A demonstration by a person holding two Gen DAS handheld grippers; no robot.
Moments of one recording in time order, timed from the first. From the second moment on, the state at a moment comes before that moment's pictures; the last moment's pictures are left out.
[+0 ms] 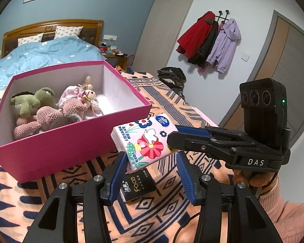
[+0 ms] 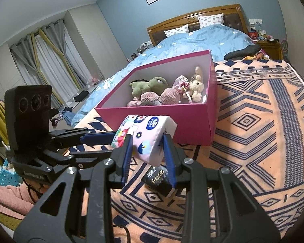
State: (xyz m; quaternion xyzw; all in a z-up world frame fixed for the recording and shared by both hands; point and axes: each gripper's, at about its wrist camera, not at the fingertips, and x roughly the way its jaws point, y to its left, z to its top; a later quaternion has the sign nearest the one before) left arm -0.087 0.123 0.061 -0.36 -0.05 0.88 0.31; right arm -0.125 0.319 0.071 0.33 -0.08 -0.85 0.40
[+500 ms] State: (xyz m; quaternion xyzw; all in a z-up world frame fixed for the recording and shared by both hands) left arm -0.099 0.122 0.070 -0.36 -0.05 0.88 0.31; right arm -0.137 0.316 0.084 0.31 -0.08 -0.86 0.40
